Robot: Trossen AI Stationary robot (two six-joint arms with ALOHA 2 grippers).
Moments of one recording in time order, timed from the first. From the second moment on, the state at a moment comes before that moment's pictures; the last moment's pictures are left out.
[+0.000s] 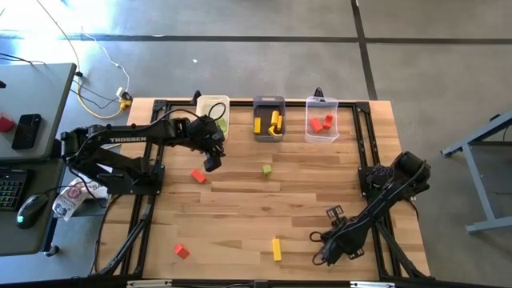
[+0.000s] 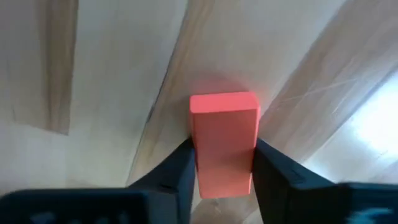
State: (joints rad) left arm 0.40 1.23 0.85 -0.58 0.01 -0.03; right arm 0.85 1.82 1.03 -0.99 -0.09 0.44
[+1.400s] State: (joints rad) left arm 0.40 1.23 0.85 -0.58 0.01 0.11; right arm 0.47 1.73 1.03 -1.04 0.71 1.35
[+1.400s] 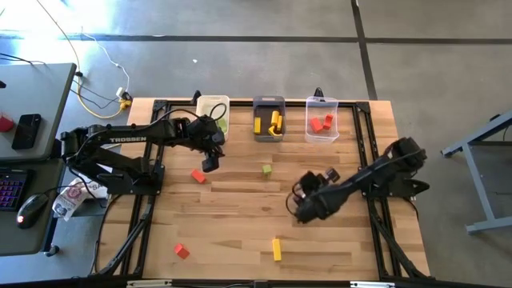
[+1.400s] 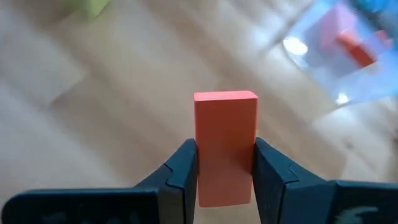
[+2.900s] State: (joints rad) left arm 0.33 1.25 0.85 -0.10 0.03 0.25; right arm -0.32 1.53 1.03 -1.01 0.88 1.17
